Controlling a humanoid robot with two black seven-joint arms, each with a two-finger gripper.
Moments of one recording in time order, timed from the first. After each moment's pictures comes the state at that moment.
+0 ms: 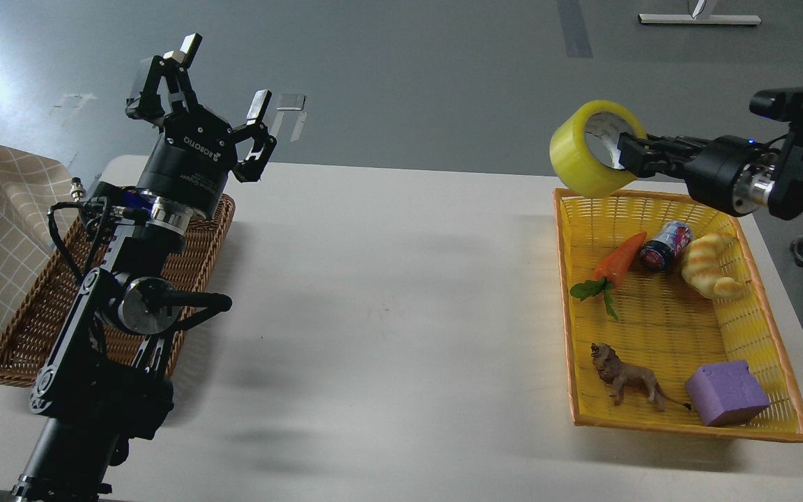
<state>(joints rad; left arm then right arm) -0.27 0.03 -1.55 -1.42 0.74 -0.29 -0.14 0.81 -0.43 0.92 1.14 -2.03 0.49 0.17</state>
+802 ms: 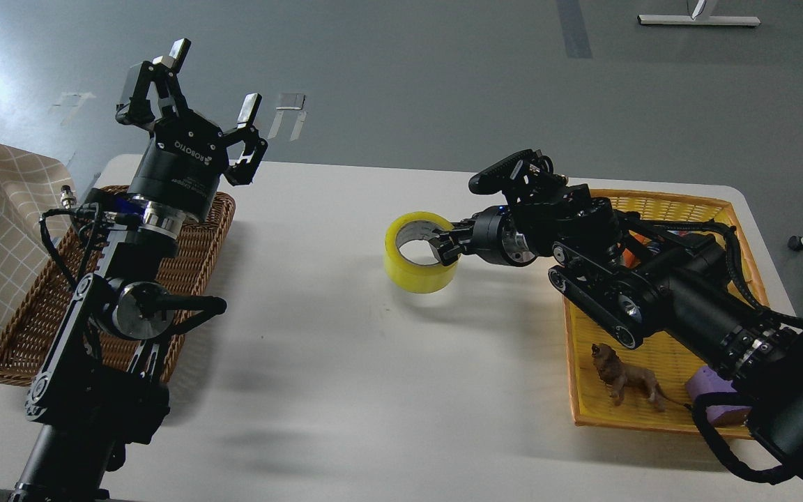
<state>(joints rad) -0.24 0.03 -1.57 -1.43 0.74 -0.30 -0.14 0.94 0.00 0.55 0.75 -2.18 0.49 0.17</state>
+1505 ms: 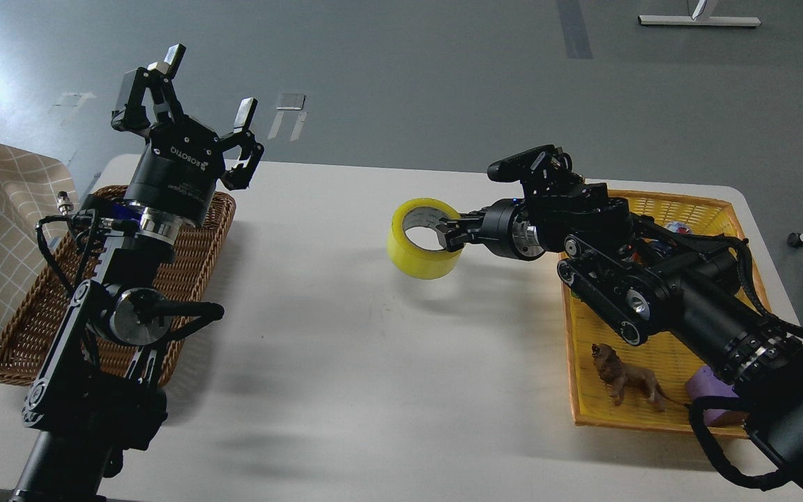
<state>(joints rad) -0.23 0.03 -1.57 -1.44 0.74 -0.29 -0.15 0.92 0.00 0.68 0.76 -2.15 0.49 0.17</state>
